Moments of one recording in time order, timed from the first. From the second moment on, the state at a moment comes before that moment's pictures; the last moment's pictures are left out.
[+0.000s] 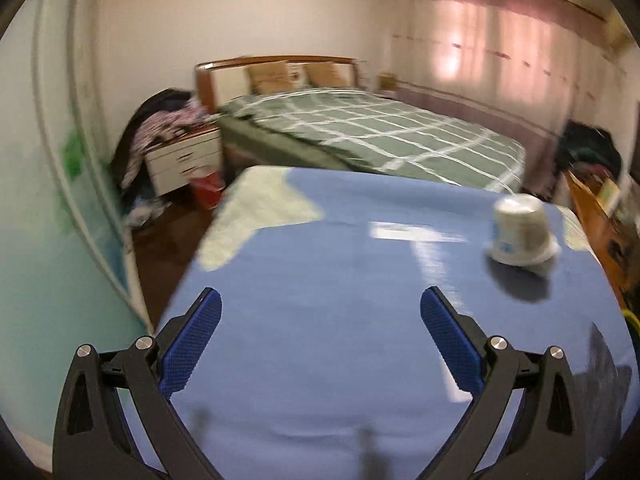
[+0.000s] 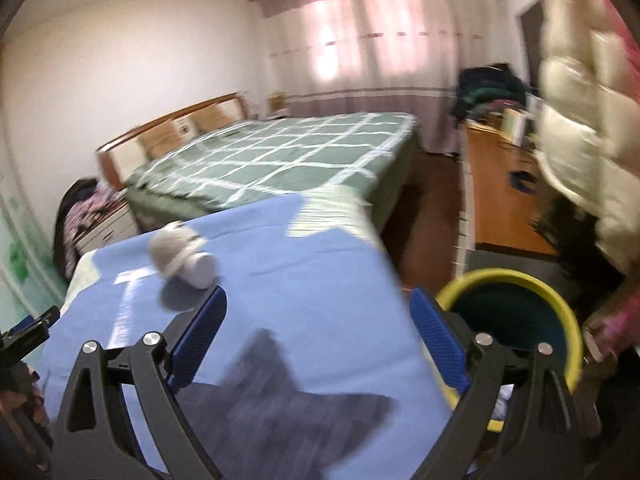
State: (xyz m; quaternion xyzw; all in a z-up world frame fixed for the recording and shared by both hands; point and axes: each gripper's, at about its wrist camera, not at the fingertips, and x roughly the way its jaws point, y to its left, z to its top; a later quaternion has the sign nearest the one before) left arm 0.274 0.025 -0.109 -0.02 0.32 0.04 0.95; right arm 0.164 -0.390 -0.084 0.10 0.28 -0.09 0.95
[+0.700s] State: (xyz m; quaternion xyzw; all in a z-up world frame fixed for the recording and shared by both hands) left arm 0.286 0.058 -0.128 -0.05 0.36 0.12 0.92; right arm 0.358 -0.232 -0.128 -0.09 0.33 0.00 0.94
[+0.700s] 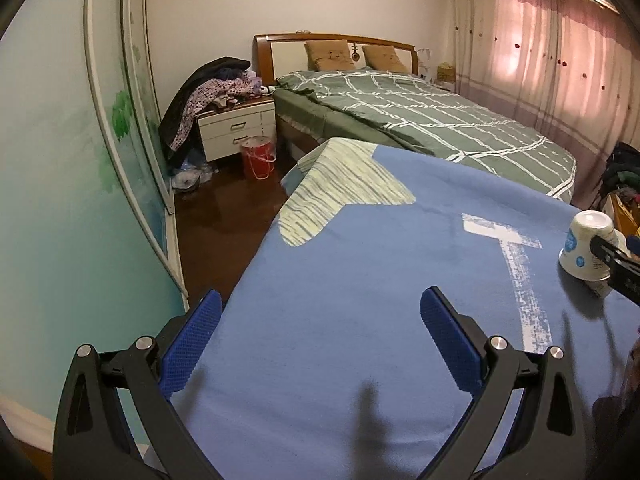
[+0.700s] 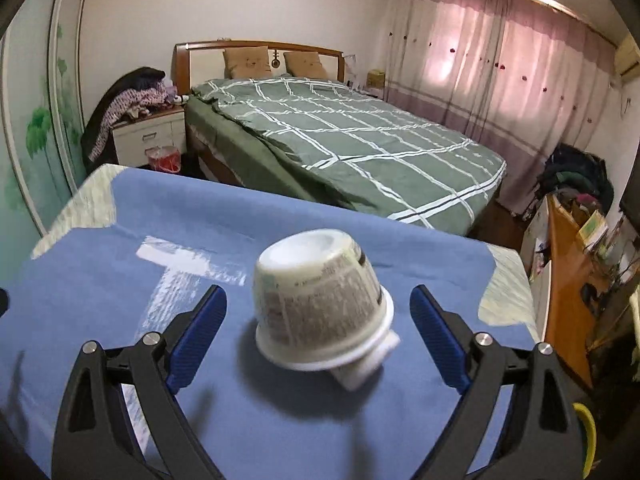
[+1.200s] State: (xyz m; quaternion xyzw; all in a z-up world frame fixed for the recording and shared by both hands) left arm 0.289 0.053 -0.132 -0.04 0.37 0.11 0.92; right arm 0.390 -0.219 -0.150 -0.13 0.36 -0.01 0.92
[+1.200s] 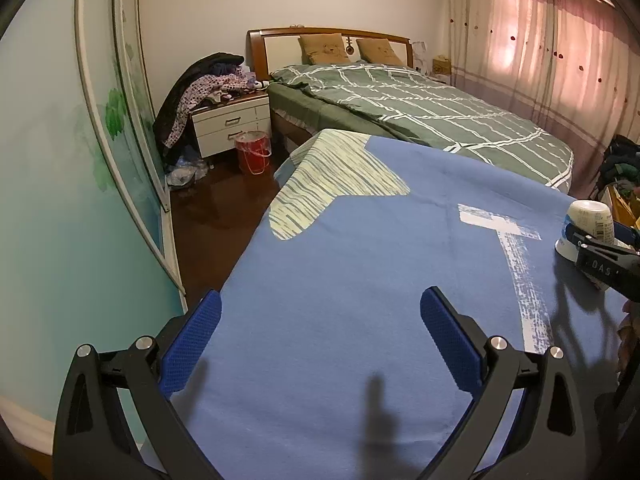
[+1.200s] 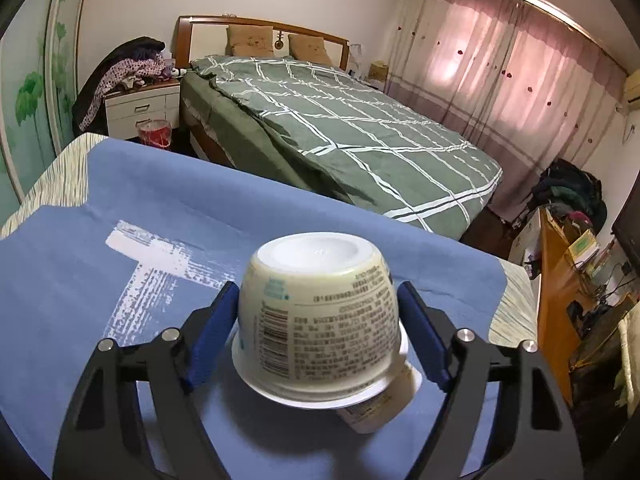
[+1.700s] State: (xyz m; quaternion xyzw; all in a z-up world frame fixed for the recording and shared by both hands) left arm 0.286 0.049 -0.132 -0.03 0.37 0.11 0.92; right arm 0.295 -0.268 -0.083 -0.04 0.30 0.02 0.95
